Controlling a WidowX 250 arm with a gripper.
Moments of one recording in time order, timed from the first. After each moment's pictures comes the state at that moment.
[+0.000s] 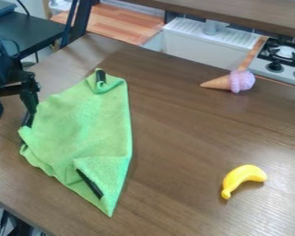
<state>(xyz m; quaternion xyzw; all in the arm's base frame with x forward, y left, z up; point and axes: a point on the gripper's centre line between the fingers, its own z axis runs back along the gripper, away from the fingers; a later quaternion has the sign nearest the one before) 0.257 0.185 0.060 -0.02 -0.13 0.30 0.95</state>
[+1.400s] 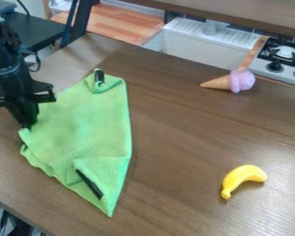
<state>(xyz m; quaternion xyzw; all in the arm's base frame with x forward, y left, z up) 0.270 0.173 0.042 0.01 -0.12 0.31 0.94</state>
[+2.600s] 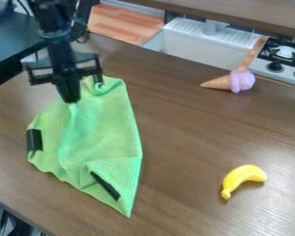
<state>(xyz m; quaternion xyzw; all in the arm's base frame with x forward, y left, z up) 0.310 0.102 0.084 -0.03 -0.07 0.38 0.92</state>
